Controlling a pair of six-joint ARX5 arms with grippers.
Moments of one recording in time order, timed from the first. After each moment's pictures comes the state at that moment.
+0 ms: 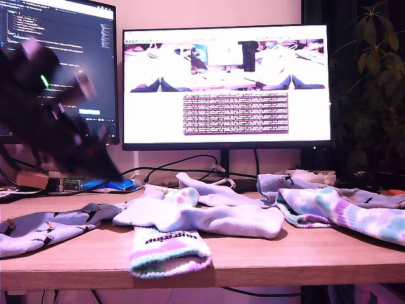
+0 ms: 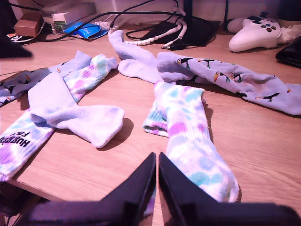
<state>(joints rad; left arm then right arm) -0.24 1.78 0.91 0.15 0.45 0.17 0.35 0.19 0.03 -0.12 -0.06 0.02</state>
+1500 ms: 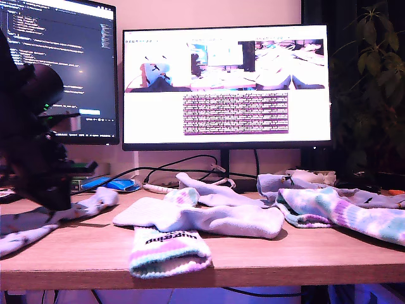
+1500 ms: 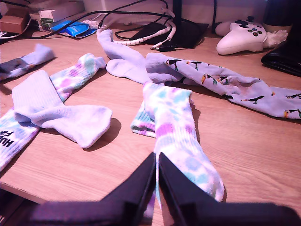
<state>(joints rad) -0.19 1.78 0.98 -0.16 0.06 0.05 0.35 0.19 0.03 -0.12 -0.02 0.00</state>
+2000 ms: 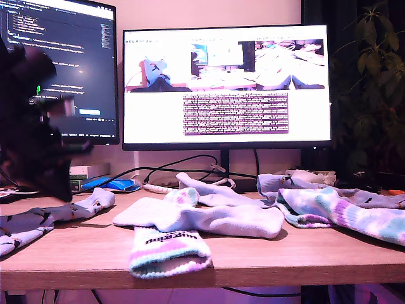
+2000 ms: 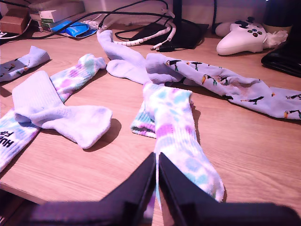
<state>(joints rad) -0.19 1.69 0.97 -0.20 0.12 0.03 0.35 0.19 0.03 -0.12 -0.02 0.00</state>
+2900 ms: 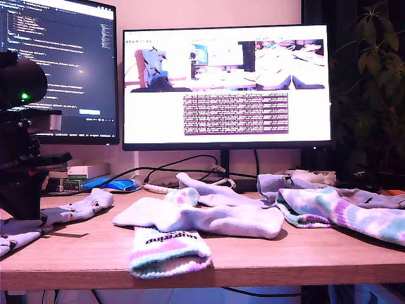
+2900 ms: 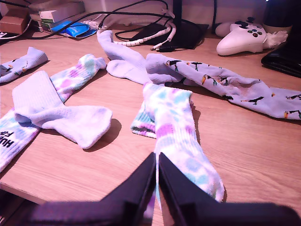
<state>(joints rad) -0.18 1.68 0.97 -0.48 0.11 0.05 0.35 0.19 0.03 -0.12 -0.02 0.00</state>
